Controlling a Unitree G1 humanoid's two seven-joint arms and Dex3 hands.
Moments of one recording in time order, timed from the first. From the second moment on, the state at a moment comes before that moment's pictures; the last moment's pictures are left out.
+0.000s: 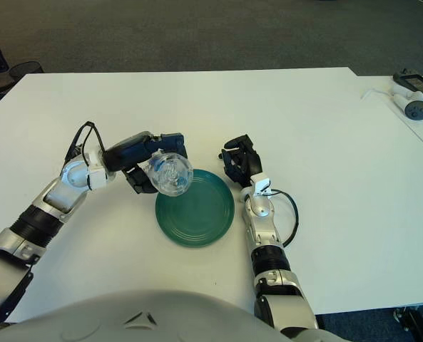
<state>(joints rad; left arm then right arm) -0.37 0.47 -0.41 0.10 0.04 -0.68 -0.46 -0.16 -0.01 -0.04 0.54 0.02 -0.38 0.01</state>
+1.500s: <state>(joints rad) -0.42 0.43 -0.37 0.17 0.30 -0.82 -0.47 -0.20 0.01 -0.04 0.58 -0.02 -0.38 -0.06</state>
